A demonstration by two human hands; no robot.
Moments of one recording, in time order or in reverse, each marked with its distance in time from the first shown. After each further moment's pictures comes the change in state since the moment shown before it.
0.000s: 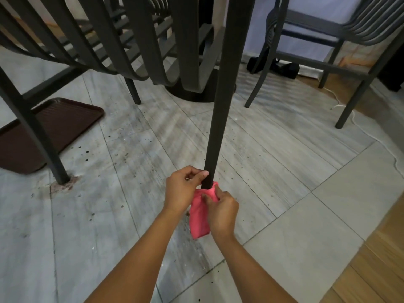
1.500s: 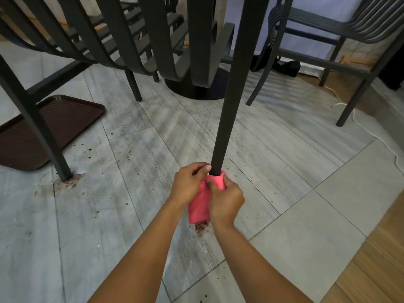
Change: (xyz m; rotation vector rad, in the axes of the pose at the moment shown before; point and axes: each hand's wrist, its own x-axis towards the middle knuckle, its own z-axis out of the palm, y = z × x) left_hand 0.010 -0.006 -0.007 0.001 -0.155 0.003; right_hand -0.009 -0.048 0.004 0.198 0.180 0.135
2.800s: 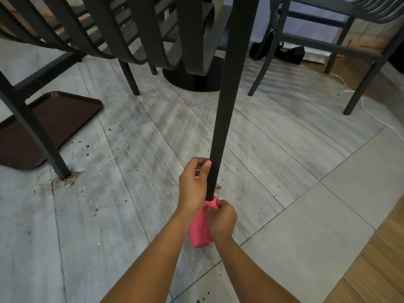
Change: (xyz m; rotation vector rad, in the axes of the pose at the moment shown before) left_hand -0.008 -0.014 0.029 -0.124 0.191 0.035; right_hand -0.003 0.083 0.008 -0.327 -0.190 0.231
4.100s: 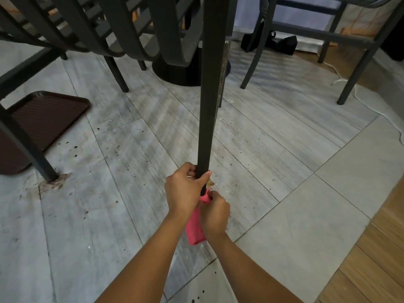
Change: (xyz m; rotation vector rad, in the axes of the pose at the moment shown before) left_hand -0.005 -0.005 0.007 0.451 0.129 -0.004; right_hand 0.007 0.003 -0.002 -0.032 0.022 -0.217
